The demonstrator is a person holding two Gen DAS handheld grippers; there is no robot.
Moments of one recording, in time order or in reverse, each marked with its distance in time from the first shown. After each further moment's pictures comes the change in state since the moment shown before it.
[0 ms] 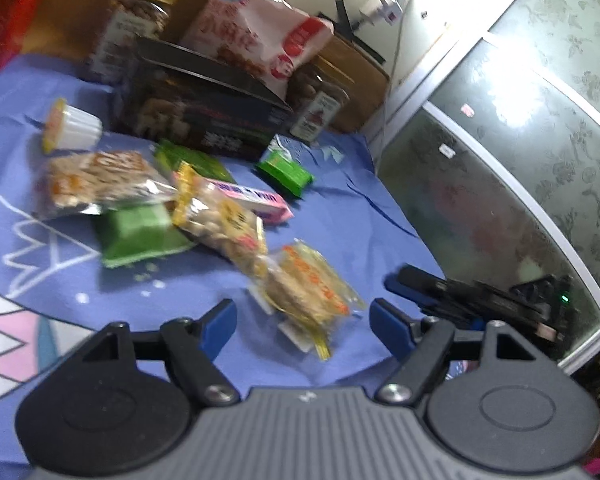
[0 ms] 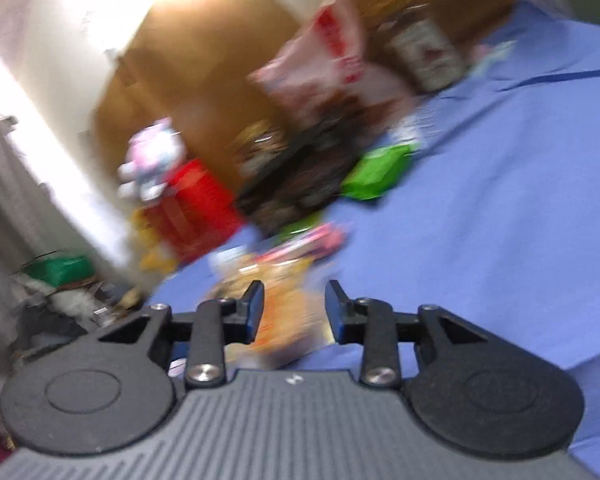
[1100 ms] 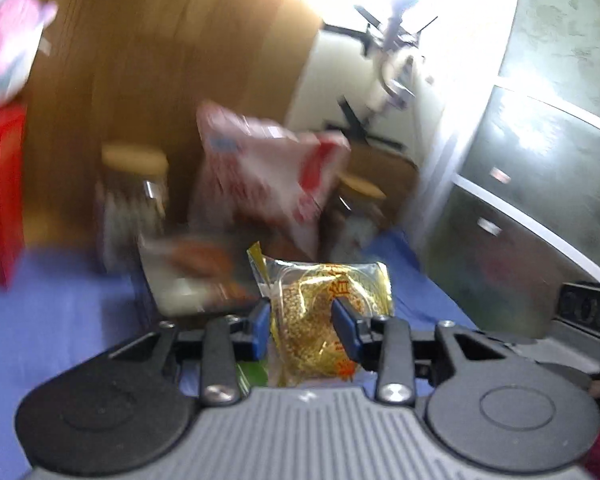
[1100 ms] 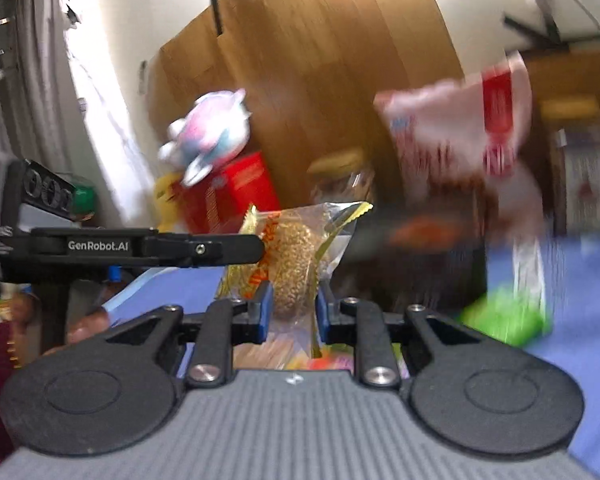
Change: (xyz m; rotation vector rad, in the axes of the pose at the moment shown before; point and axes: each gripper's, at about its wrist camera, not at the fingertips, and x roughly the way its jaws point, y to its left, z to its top) left arm 0.001 -0.005 0.152 0.223 -0.231 0.193; right arm 0.120 0.116 0.079 -0.445 0.001 0.065
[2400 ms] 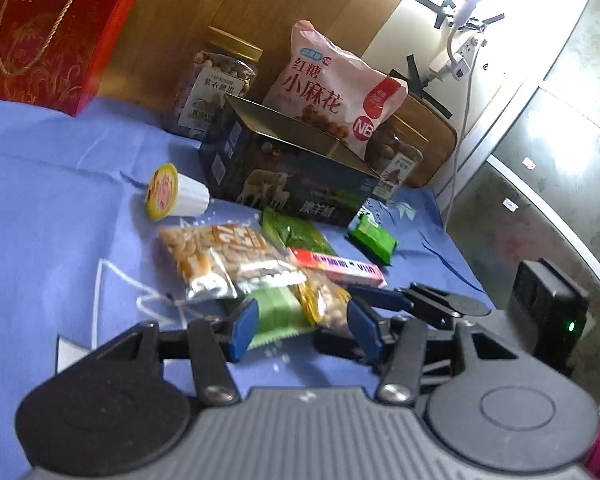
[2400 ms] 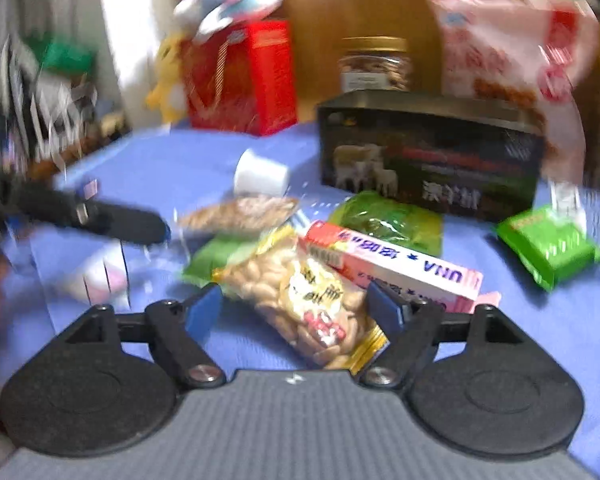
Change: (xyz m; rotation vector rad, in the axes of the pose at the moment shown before) left arm -0.062 0.031 -0.126 -0.254 0.113 0.008; right arm 0.041 0.025 -0.087 -0.279 0.300 -0.033
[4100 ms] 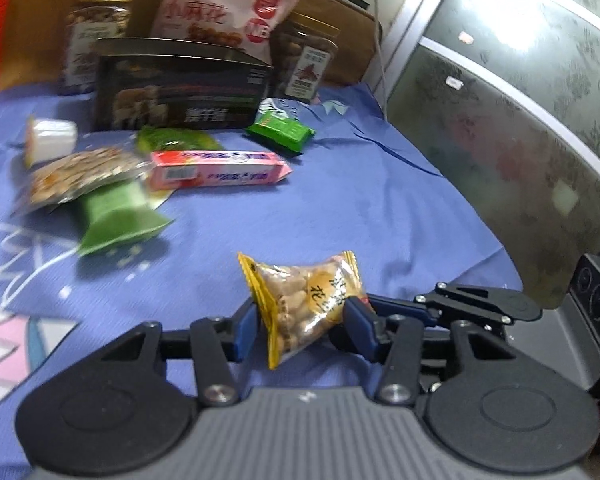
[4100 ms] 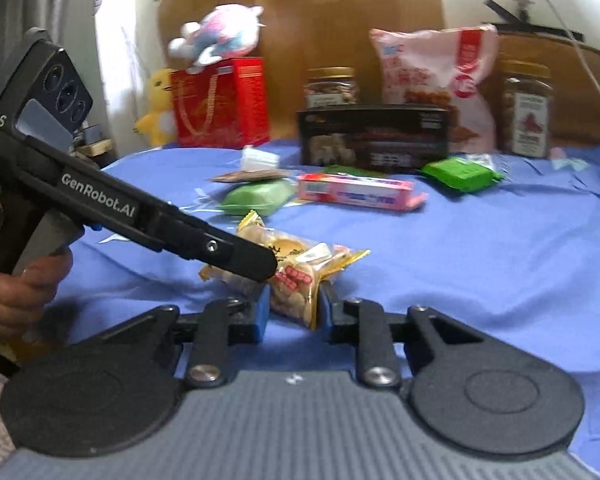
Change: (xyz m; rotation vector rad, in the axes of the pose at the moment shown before) left arm 0.043 -0.082 -0.055 0.248 0.223 -0.055; right arm -0.100 0.041 -0.091 0.157 -0.144 -0.139
